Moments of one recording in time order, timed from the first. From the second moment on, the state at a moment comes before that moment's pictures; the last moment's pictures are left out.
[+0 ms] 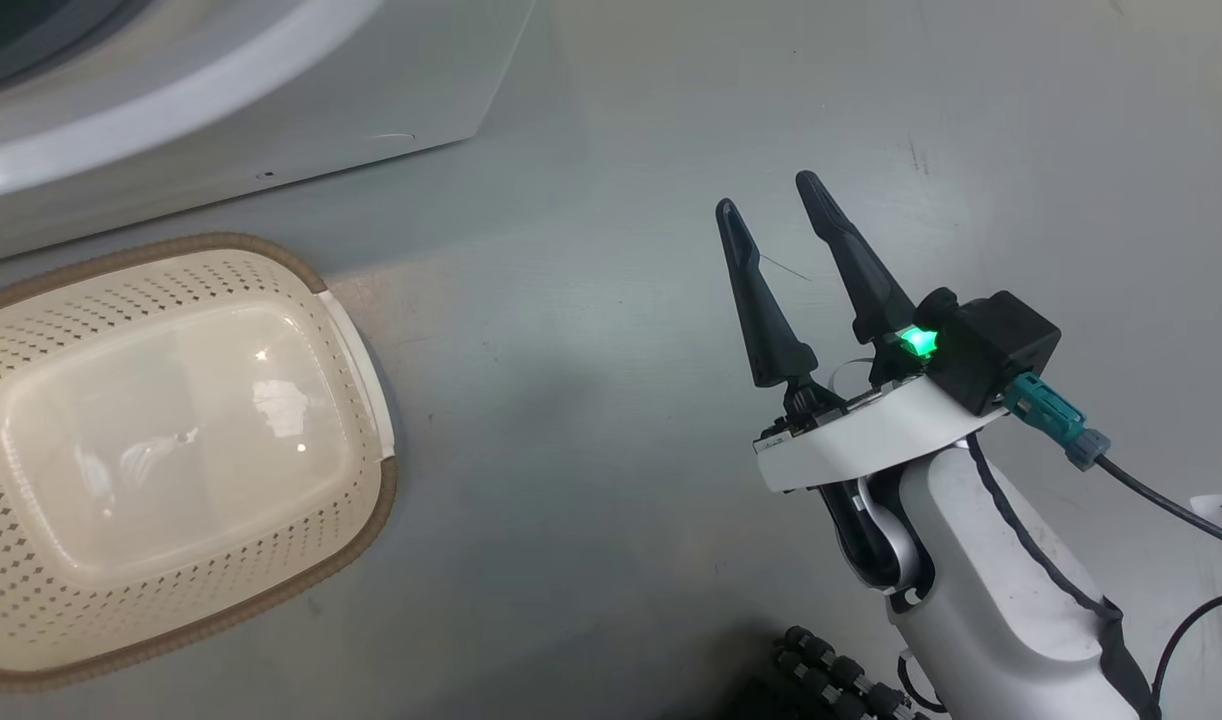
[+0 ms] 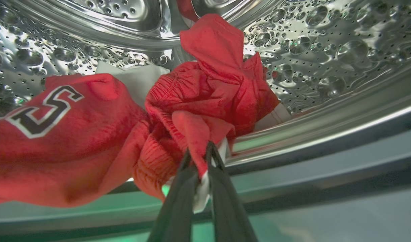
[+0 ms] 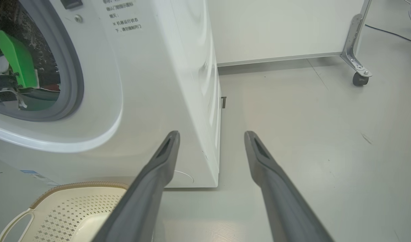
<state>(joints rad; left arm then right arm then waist) -1.12 0.35 -0.12 0.67 -0.35 0.02 0.35 -0.41 -0.05 0.48 0.10 0.48 -0.01 -0.26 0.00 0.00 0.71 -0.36</state>
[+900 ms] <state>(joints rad) -1.08 0.24 -0.17 0.66 -0.32 0.02 0.05 -0.42 -0.05 0.47 0.16 0.43 -0.02 -0.26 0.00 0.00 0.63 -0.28</state>
